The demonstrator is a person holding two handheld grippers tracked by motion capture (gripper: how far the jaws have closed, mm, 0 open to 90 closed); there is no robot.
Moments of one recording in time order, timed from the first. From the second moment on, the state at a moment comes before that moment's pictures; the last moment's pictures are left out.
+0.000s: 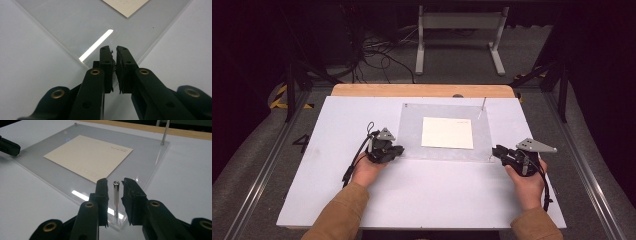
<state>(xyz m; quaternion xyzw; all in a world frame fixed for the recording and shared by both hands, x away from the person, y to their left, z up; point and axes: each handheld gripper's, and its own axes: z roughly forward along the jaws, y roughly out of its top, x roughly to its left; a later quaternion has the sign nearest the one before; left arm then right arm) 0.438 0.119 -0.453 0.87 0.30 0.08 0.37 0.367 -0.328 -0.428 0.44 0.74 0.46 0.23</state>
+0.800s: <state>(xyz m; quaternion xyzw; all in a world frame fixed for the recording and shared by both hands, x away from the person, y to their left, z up) 0.355 0.075 -0.439 0.95 0.10 -0.02 0.31 0.350 -0.352 -0.416 0.44 0.72 0.48 0.24</state>
